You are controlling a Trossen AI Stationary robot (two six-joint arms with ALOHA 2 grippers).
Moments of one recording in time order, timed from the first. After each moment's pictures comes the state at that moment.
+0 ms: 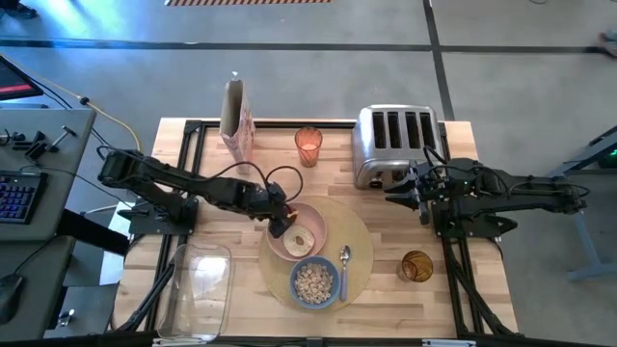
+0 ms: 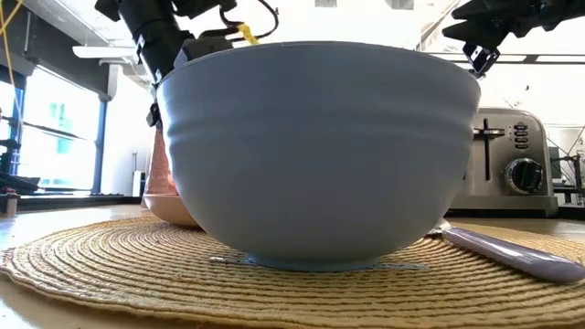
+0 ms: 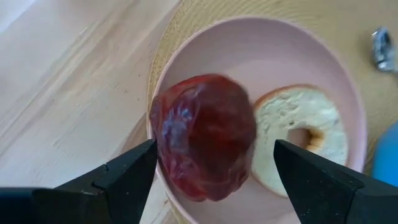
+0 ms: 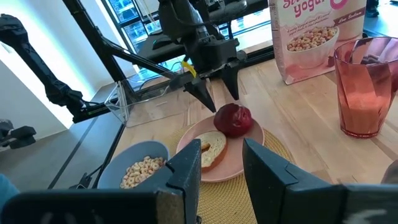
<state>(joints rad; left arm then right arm) -0.11 1.49 0.92 -0.50 -0.19 -0.73 -0.04 0.47 0.51 -0.26 -0.11 0.31</state>
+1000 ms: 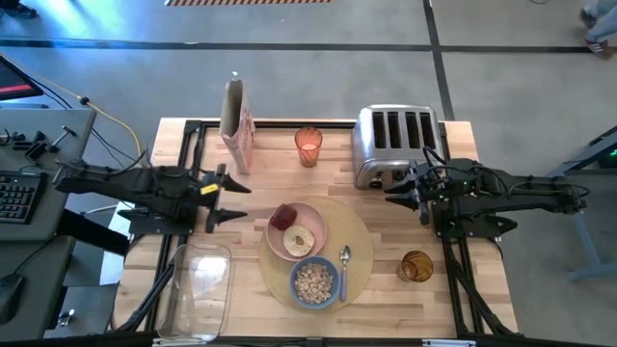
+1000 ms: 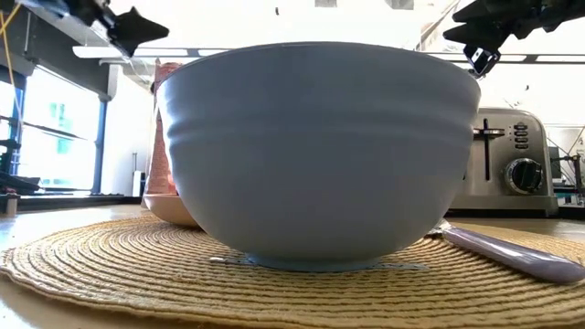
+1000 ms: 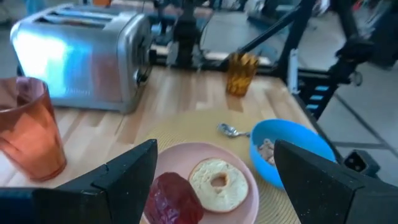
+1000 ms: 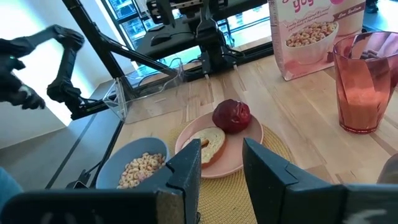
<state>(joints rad) -0.16 0.56 0.54 -0.26 -0.11 -0.14 -0.04 0.47 0.51 -0.27 -0.11 0.31</state>
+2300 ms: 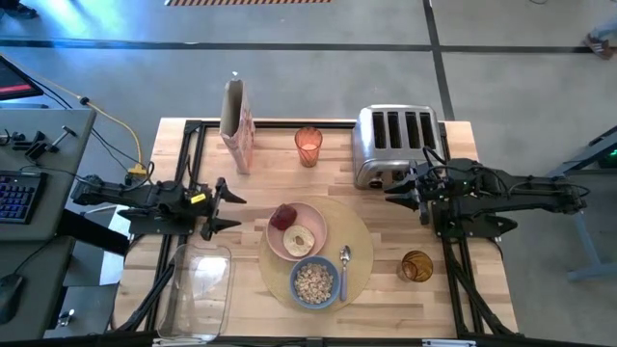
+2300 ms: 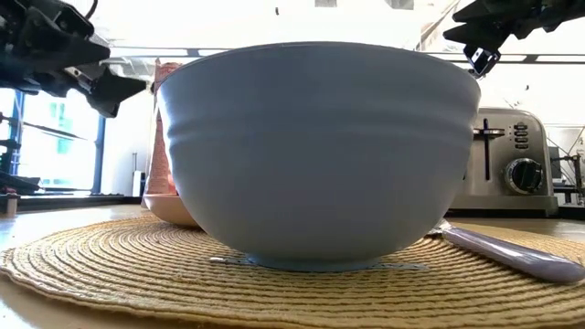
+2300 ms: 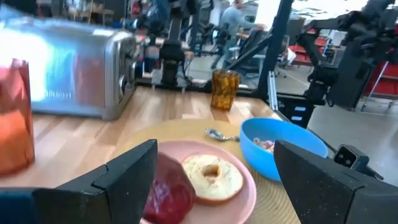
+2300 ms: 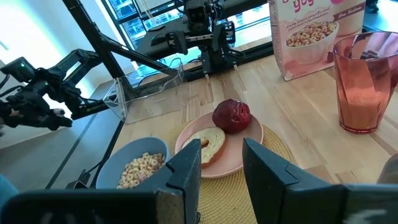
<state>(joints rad) -0.16 0.07 0.01 0.02 -0.04 -0.13 -0.04 0.47 0.51 -0.27 -0.11 0.31</state>
